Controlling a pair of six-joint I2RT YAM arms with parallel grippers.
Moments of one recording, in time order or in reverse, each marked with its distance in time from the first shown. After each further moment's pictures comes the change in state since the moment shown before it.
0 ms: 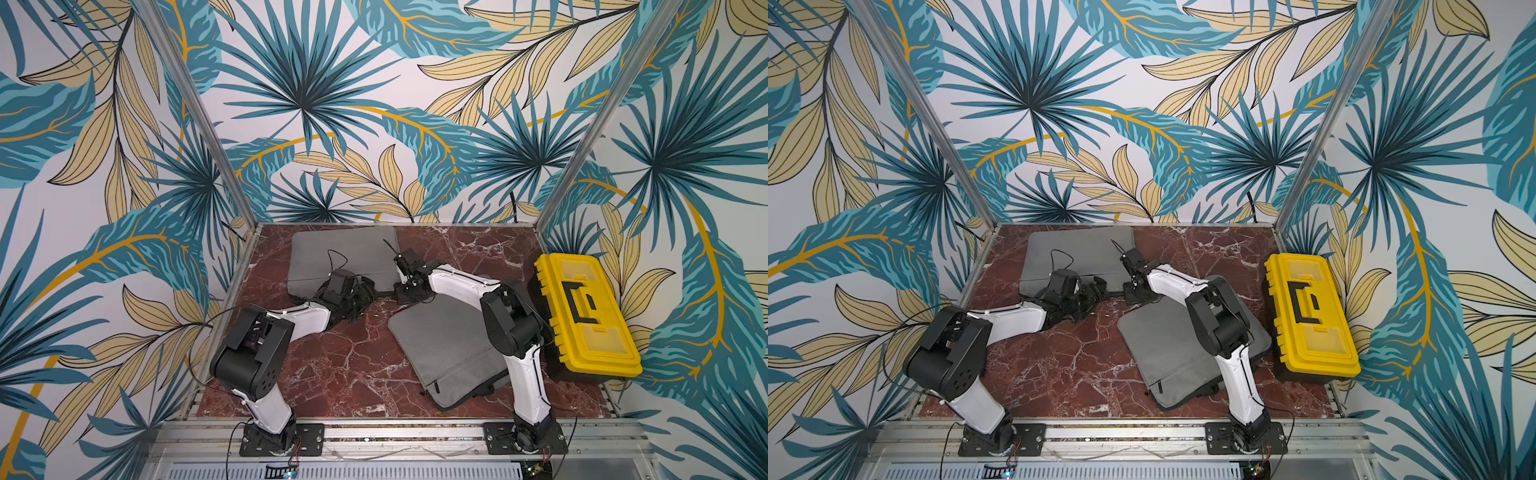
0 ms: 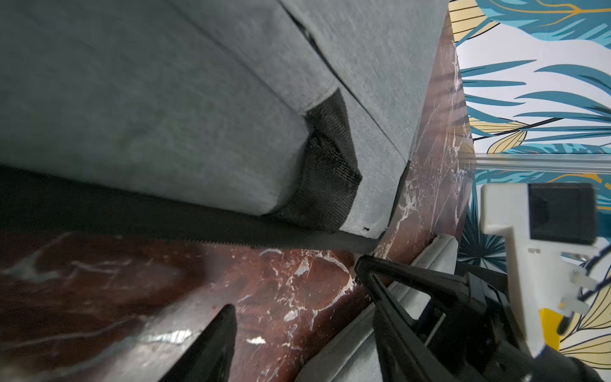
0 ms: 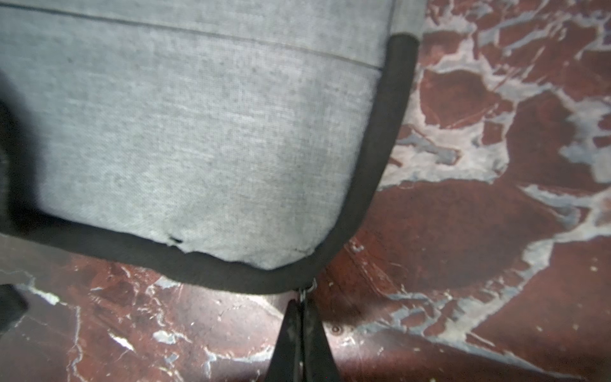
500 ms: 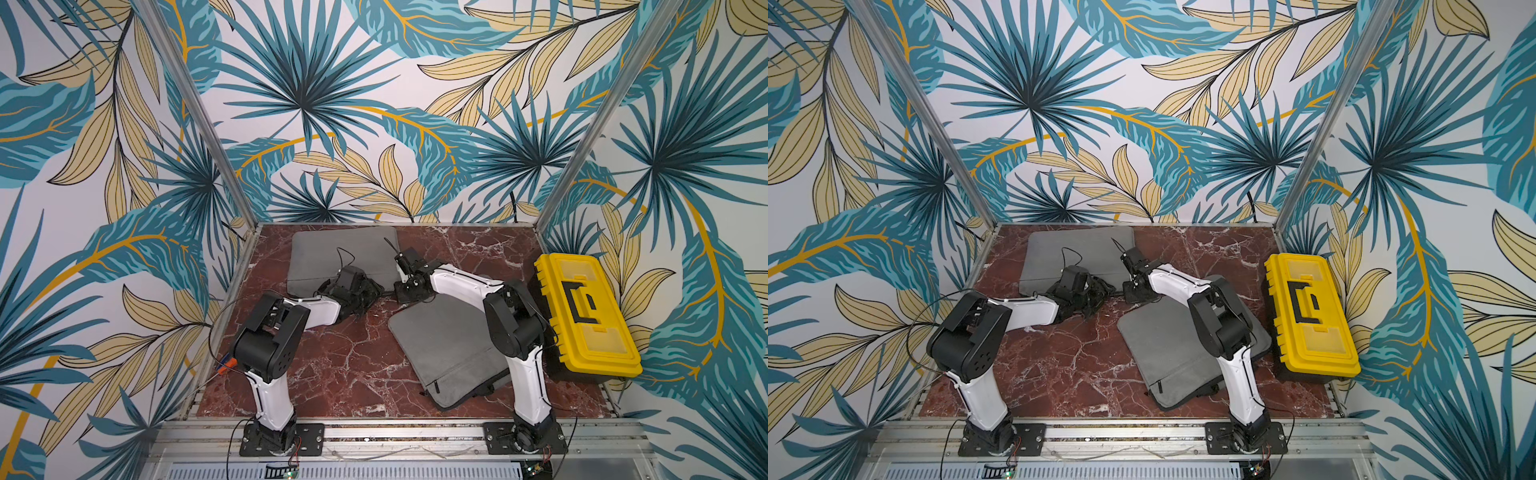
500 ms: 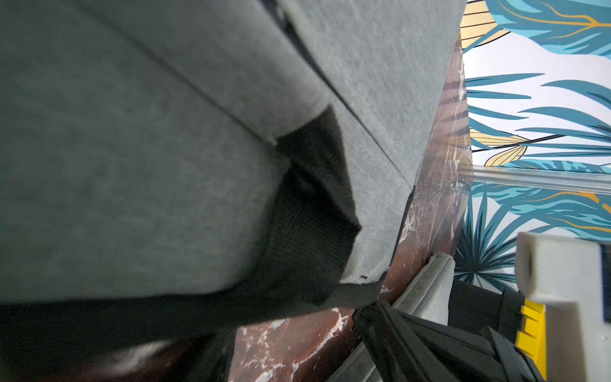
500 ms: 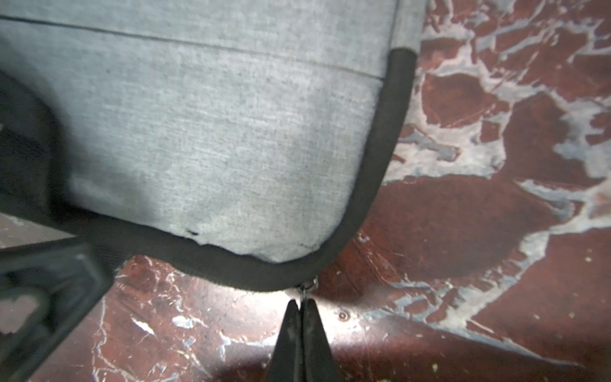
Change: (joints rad) left arm -0.029 0.135 0.096 0.057 -0.005 -0.066; right arm 0.000 -0.027 -0.013 0.007 -0.022 0.006
